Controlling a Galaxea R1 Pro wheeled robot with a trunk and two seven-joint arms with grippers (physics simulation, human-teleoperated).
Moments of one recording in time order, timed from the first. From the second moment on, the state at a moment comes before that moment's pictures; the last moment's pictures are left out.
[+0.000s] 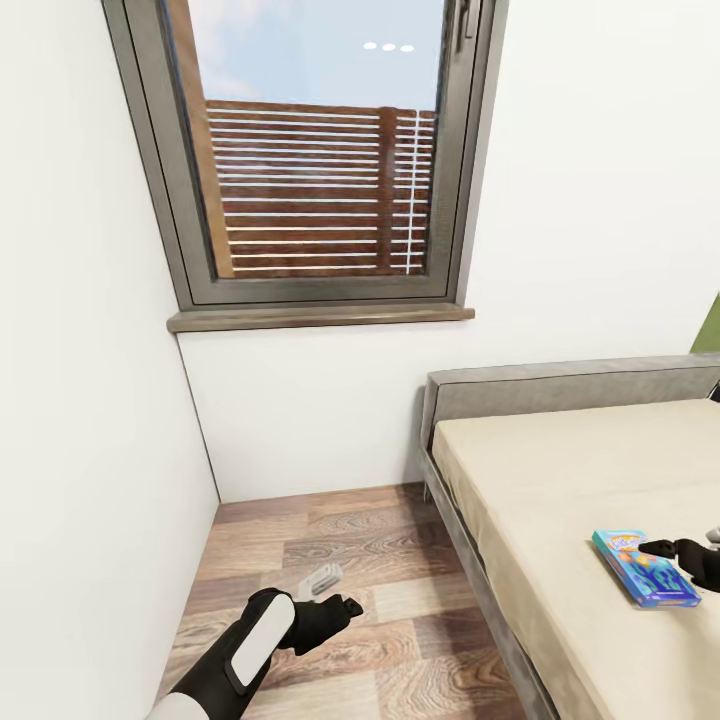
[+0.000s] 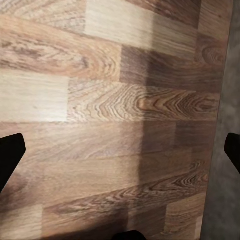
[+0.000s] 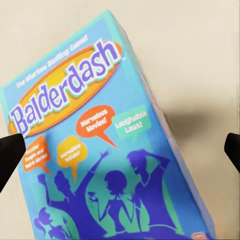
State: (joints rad) left arm -0.48 -0.10 -0.35 -0.74 0.94 0.62 0.26; right arm -0.65 -0.65 -0.41 -0.58 -0.07 0.88 0.68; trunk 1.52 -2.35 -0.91
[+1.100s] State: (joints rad) left arm -0.48 -0.10 -0.35 -0.74 0.94 0.61 0.26; right arm -0.65 -0.63 -0.40 -0.56 -0.07 0.81 0.67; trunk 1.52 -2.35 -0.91
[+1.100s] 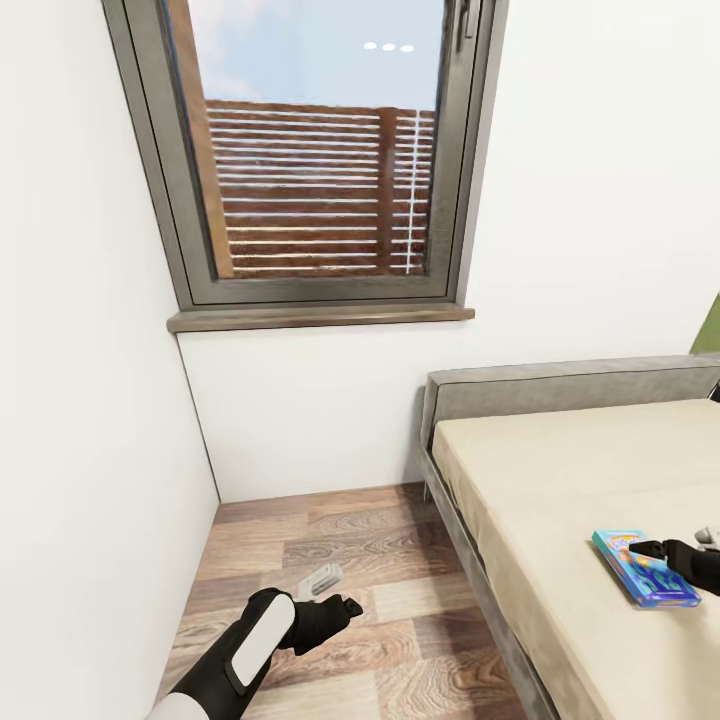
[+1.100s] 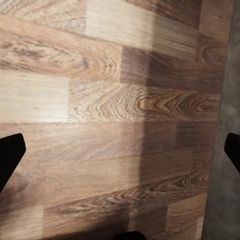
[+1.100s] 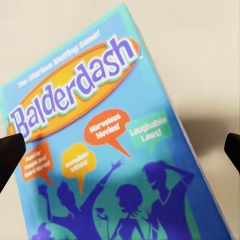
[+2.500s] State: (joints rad) left arm -0.48 -0.11 -0.35 -0.74 0.94 0.61 0.25; right arm -0.65 -0.52 -0.31 -0.64 -0.07 0.81 0.77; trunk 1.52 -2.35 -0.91
